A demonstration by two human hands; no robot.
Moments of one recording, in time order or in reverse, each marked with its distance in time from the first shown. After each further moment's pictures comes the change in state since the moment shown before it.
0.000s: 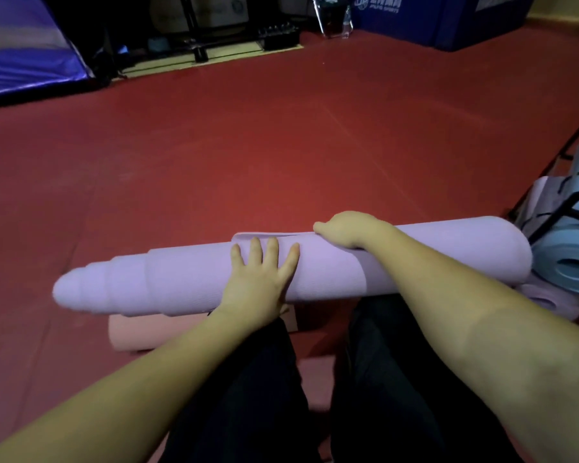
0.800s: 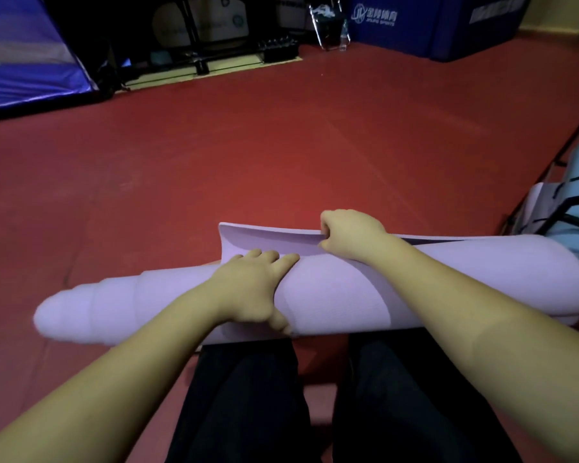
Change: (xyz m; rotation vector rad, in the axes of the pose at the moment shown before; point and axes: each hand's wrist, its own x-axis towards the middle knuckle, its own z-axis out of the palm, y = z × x) left_hand -0.001 -0.030 -0.059 -0.282 -0.285 0.164; right_hand -0.028 -0.006 -0.003 -0.065 0.292 -0.117
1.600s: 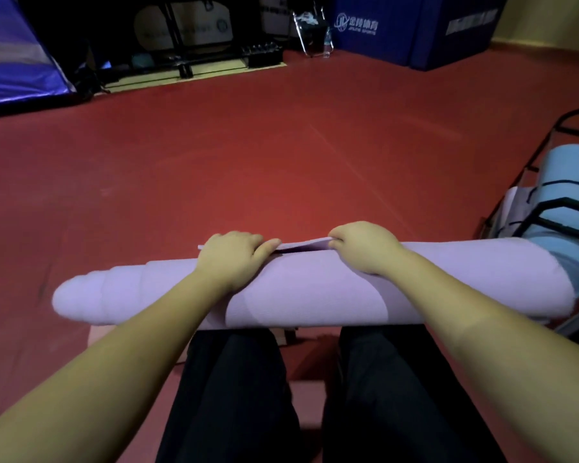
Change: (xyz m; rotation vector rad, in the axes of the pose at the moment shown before) left_hand 0.054 -0.031 0.006 -0.054 0.339 -0.191; right_hand -0.013 0.044 0.008 0.009 0.014 -0.008
